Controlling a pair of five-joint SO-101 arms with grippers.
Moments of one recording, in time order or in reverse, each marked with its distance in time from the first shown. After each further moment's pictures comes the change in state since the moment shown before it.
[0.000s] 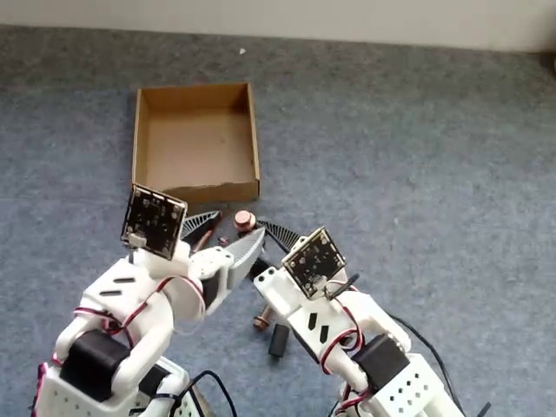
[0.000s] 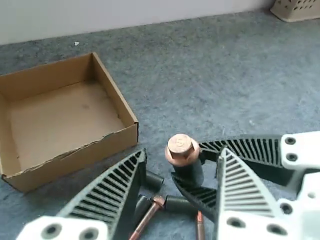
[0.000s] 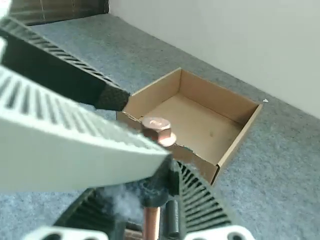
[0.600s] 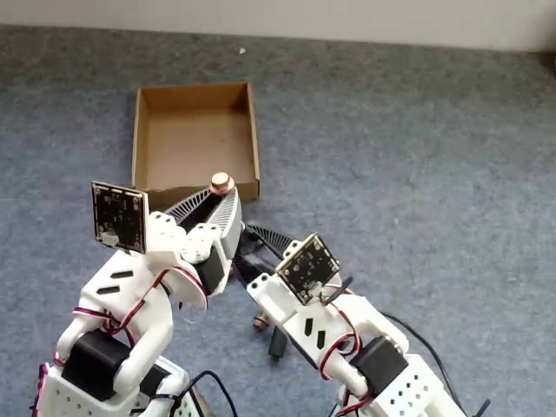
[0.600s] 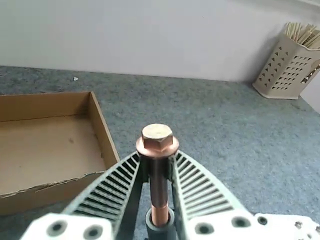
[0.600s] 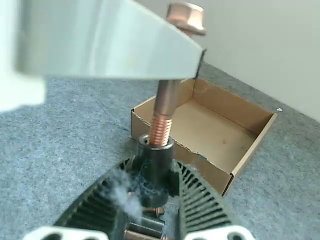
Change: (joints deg) left arm 0.4 -0.4 1.8 -14.5 13.1; right arm -3.1 -0.3 -0.8 0.0 -0.1
